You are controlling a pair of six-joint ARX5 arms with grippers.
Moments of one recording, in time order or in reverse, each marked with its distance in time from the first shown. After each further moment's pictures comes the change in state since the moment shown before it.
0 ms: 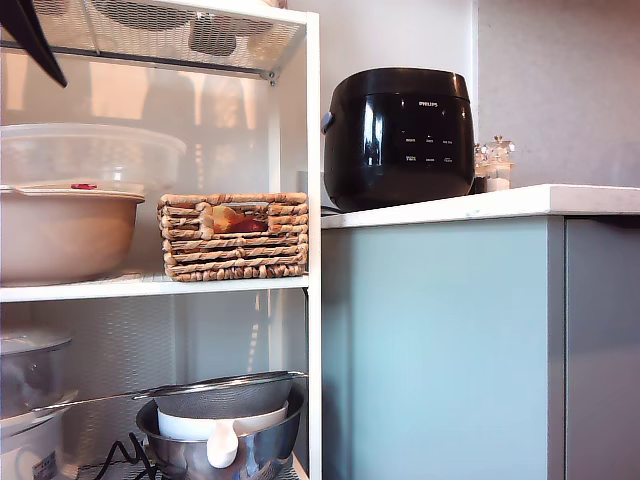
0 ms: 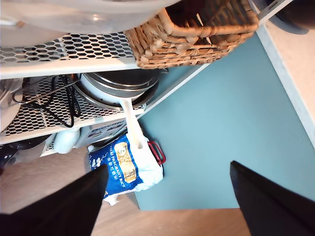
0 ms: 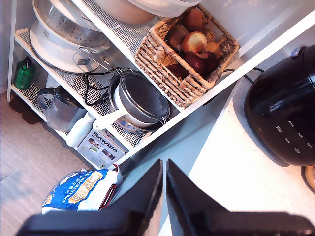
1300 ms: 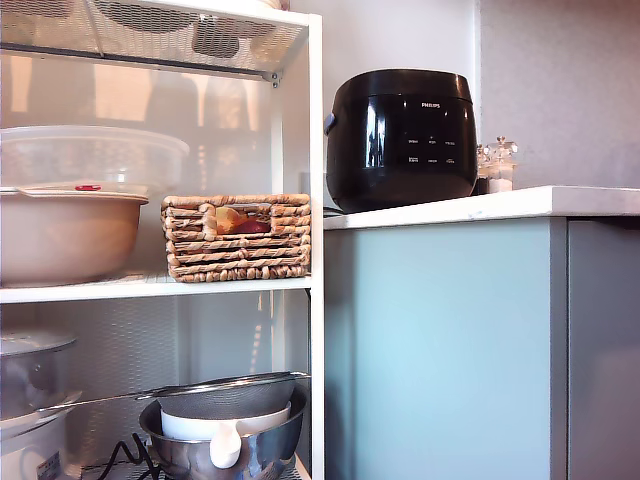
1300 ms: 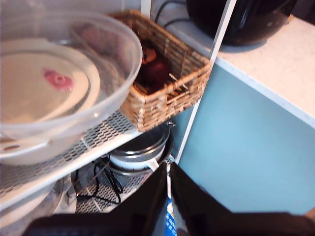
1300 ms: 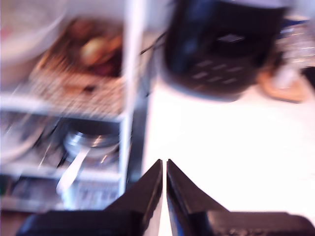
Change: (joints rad) left arm -0.027 -0.245 0.010 0.029 -0.068 0.346; right arm -0.583 -0.028 0.000 0.171 -0.251 0.363
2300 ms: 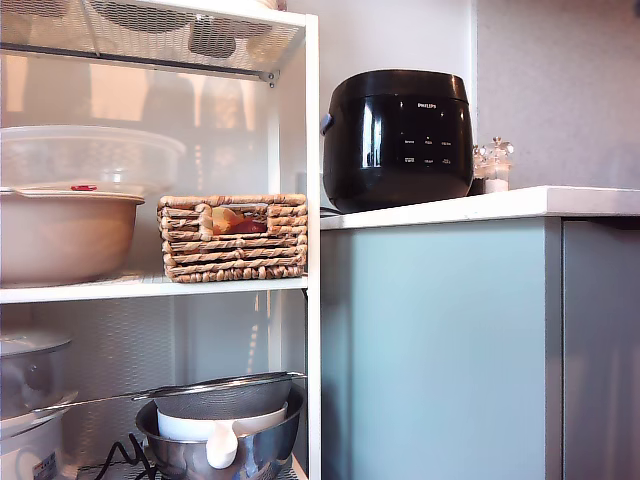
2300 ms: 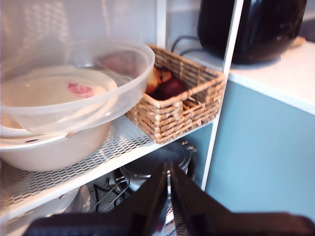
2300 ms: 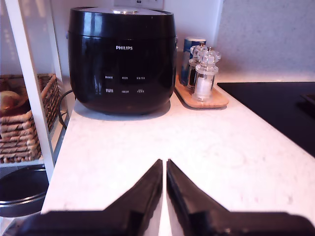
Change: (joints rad) left arm 0.000 -0.403 -0.565 0.420 -0.109 -0.030; right arm -0.399 -0.323 -0.741 0.715 -0.261 -0.024
